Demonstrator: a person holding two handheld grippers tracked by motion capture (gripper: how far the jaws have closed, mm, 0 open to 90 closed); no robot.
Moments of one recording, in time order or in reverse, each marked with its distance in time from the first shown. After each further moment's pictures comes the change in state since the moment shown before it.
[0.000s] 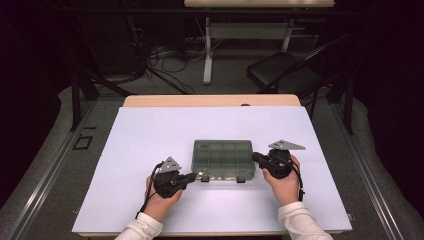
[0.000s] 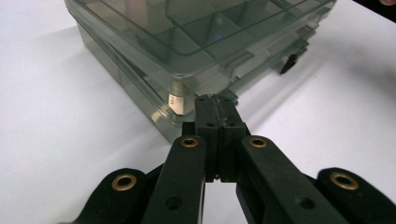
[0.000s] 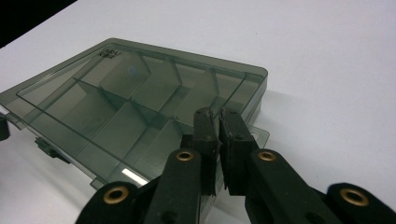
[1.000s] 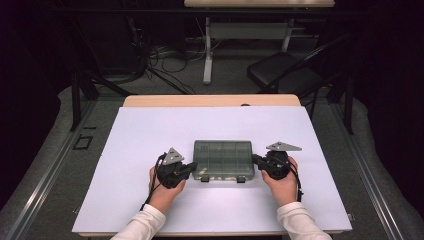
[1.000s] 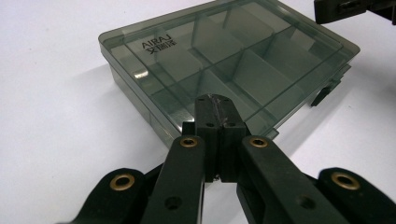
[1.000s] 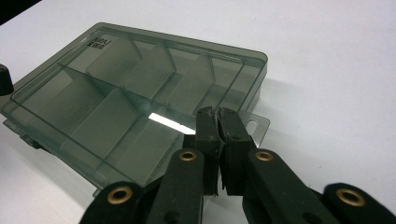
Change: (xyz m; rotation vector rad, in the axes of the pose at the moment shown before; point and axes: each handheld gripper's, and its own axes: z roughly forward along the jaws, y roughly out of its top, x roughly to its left) left arm 0.012 0.020 0.015 -0.046 0.081 0.015; right arm -0.001 -0.007 0.008 0.032 -0.015 -0.004
